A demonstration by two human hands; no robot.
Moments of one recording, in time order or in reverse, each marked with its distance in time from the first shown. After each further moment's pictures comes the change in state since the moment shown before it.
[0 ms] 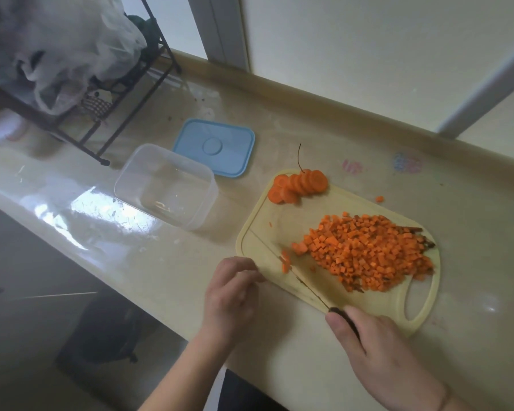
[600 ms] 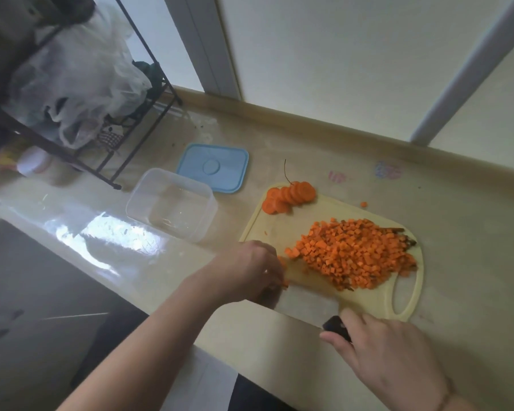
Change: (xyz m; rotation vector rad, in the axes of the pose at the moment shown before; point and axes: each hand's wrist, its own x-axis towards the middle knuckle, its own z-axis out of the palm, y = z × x) left_hand 0.108 0.037 -0.014 0.291 -1.114 0.028; right_hand -0.015 0.000 -0.012 -0.649 0.298 -0.294
